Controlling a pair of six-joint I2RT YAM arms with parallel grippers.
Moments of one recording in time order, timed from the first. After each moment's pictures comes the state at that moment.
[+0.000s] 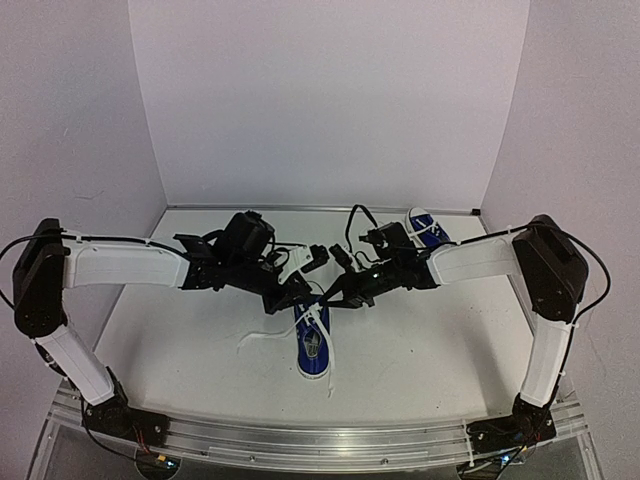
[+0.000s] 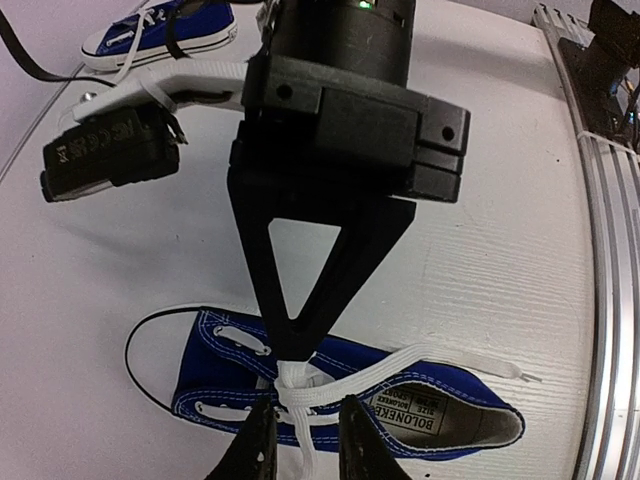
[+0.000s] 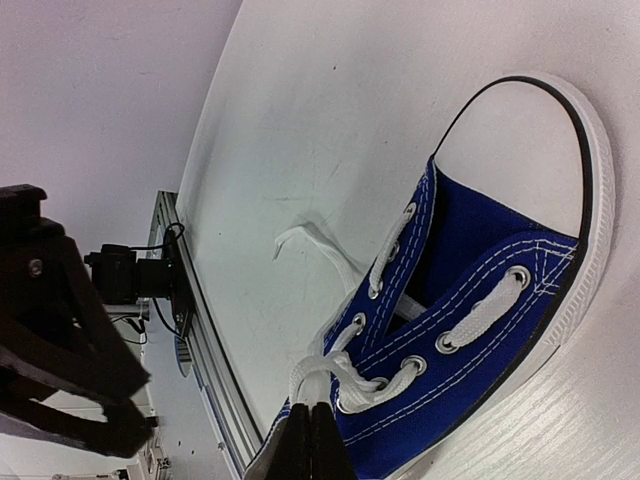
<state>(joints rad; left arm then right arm) -0.89 1.62 1.09 -0.16 0.31 0.33 0.70 1.93 1.17 0.02 -0.76 0.60</state>
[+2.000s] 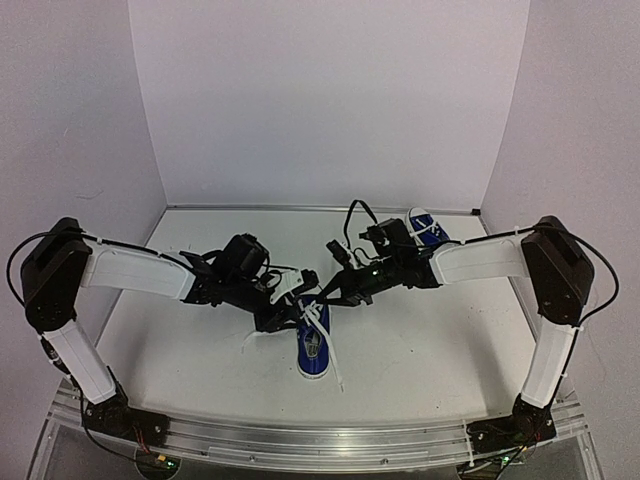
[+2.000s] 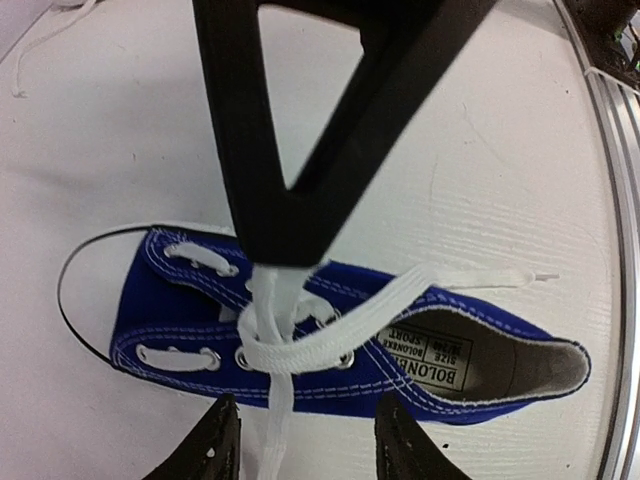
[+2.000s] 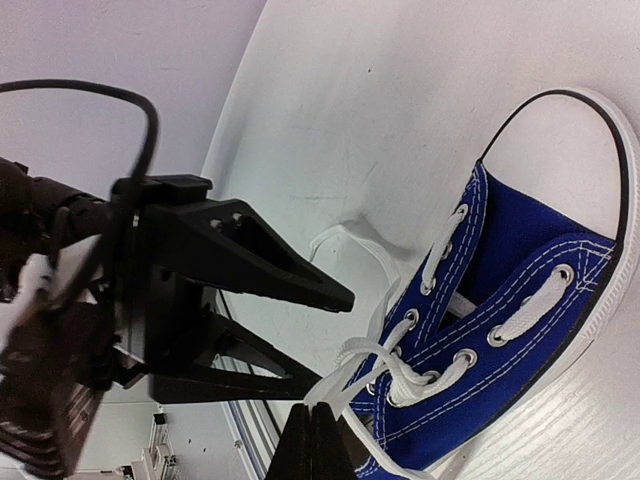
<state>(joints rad) -0.84 1.68 0.96 -0.07 0.36 0.37 0.73 1.89 1.17 0.02 -0.76 0.62</state>
